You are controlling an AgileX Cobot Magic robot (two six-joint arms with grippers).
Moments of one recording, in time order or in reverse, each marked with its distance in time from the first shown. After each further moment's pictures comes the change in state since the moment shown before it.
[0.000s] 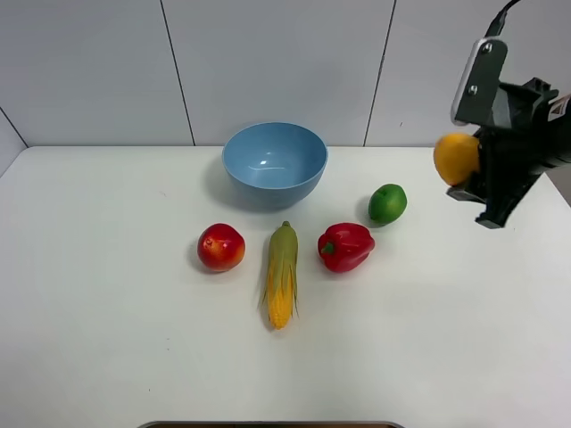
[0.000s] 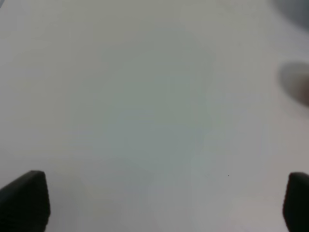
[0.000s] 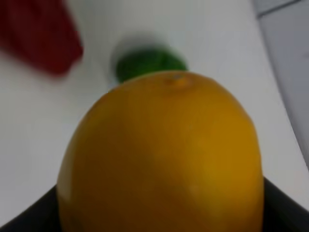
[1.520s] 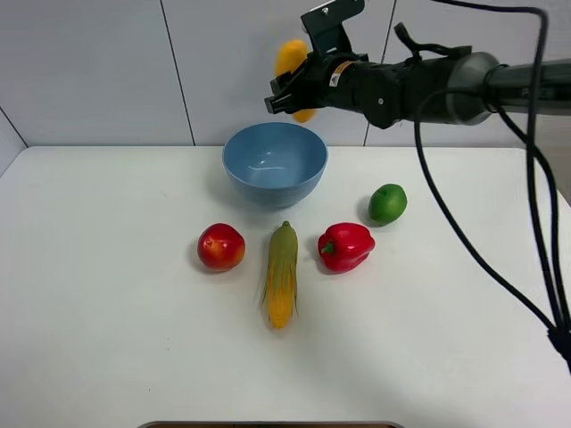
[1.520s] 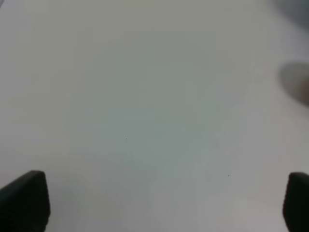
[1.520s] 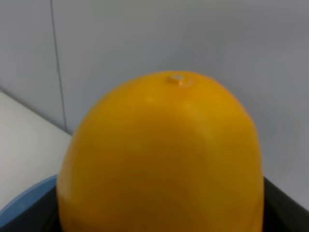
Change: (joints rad) left arm 0.000 0.000 0.000 0.000 0.000 0.000; right arm 0.271 0.705 -0.478 -0.103 -0.780 0.823
